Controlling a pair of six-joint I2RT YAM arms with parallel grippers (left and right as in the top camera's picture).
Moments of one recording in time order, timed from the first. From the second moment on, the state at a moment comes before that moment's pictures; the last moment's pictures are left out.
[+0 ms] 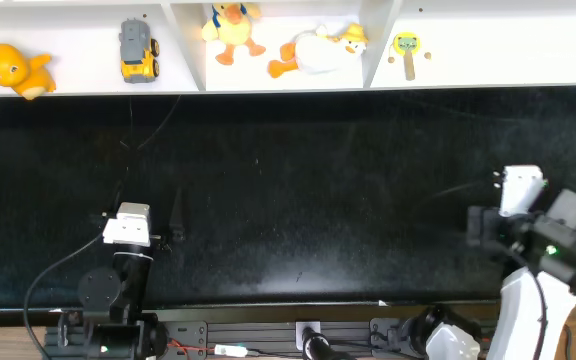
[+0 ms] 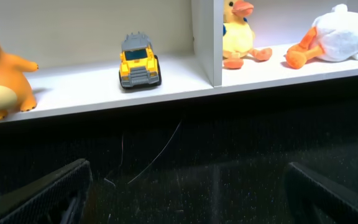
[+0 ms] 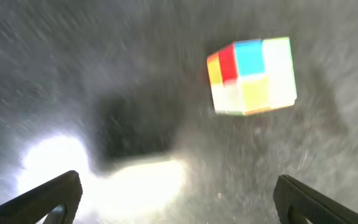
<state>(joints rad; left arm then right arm) -0.01 0.01 0.01 -0.07 0.09 0.08 -0.57 0.99 0.69 -0.77 0.02 -0.53</state>
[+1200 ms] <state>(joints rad) -0.01 0.01 0.01 -0.07 0.09 0.08 -0.93 1.56 0.98 -0.66 -0.27 -0.78</state>
